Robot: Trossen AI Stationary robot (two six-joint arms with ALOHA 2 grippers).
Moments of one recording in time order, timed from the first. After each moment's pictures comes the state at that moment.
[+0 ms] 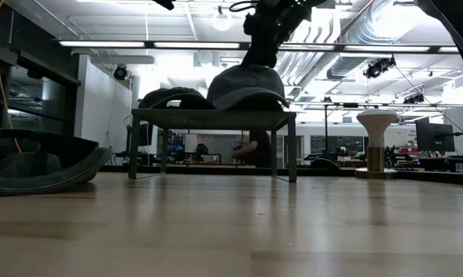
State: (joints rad) left arm -0.03 1.28 1.57 -1.07 -0.41 -0.26; right arm -0.65 1.95 2.11 -1.00 -0.39 -0.33
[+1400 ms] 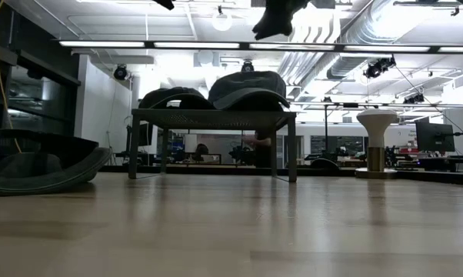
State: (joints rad) left arm -0.03 1.28 1.57 -1.07 -0.40 -0.26; right arm -0.63 1.78 2.11 -0.98 -0.29 -0.30
